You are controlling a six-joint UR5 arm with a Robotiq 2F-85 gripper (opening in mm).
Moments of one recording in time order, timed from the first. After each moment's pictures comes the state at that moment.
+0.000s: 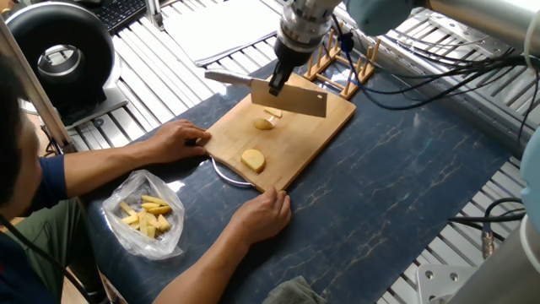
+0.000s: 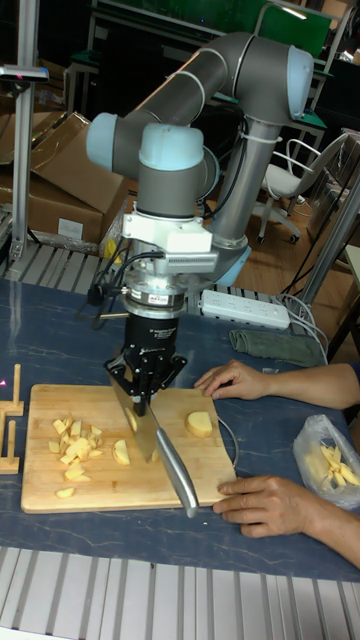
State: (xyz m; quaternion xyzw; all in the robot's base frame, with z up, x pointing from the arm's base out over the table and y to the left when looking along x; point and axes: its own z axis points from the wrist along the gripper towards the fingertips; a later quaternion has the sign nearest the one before) arm 0.593 -0.015 0.101 -0.23 0.96 0.03 0.14
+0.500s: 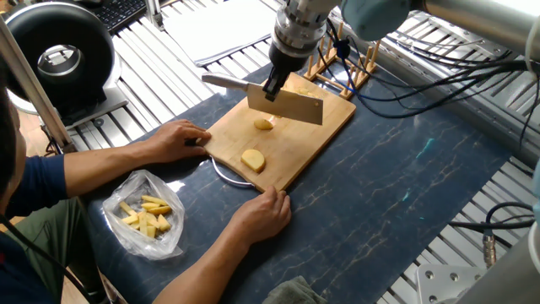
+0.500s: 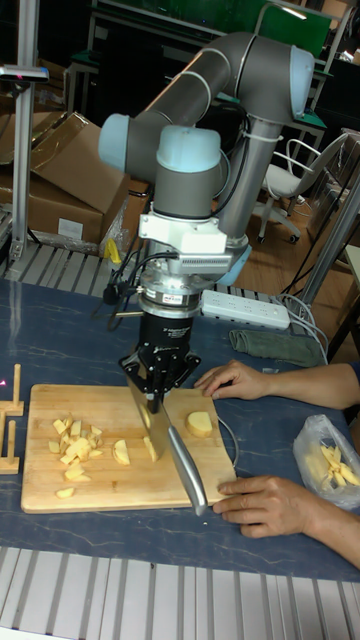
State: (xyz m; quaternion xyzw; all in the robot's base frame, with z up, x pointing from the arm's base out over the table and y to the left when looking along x) arm 0.582 0.002 0.101 -0.21 0.97 0.03 0.13
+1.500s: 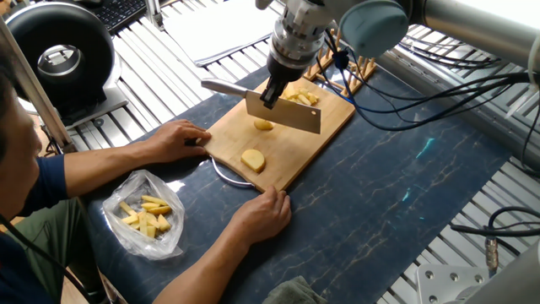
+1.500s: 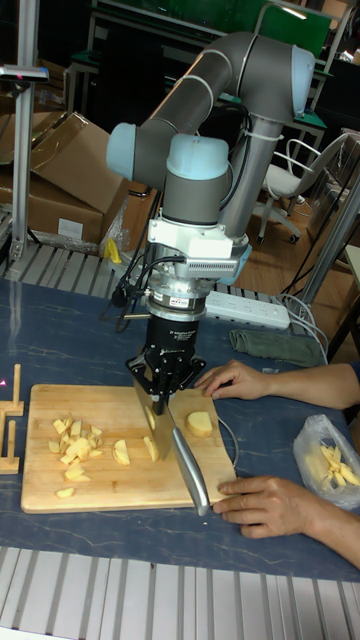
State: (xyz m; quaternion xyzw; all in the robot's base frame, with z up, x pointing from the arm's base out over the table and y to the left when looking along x) arm 0.579 0.008 0.090 -0.20 0.97 0.02 0.14
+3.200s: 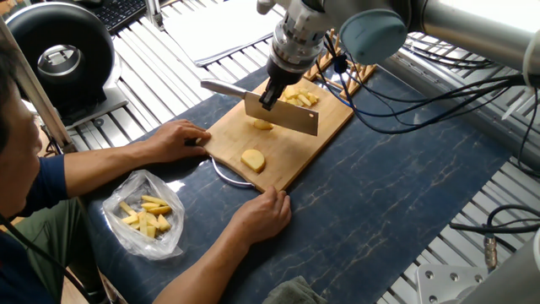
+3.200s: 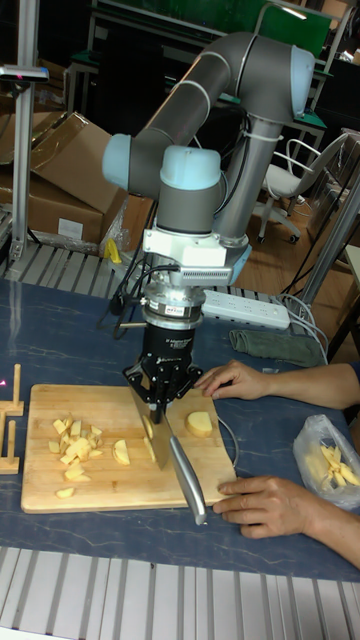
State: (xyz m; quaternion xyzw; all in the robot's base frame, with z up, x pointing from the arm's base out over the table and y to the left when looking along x) arm 0.589 0.009 0.075 -0.20 0.97 0.03 0.16
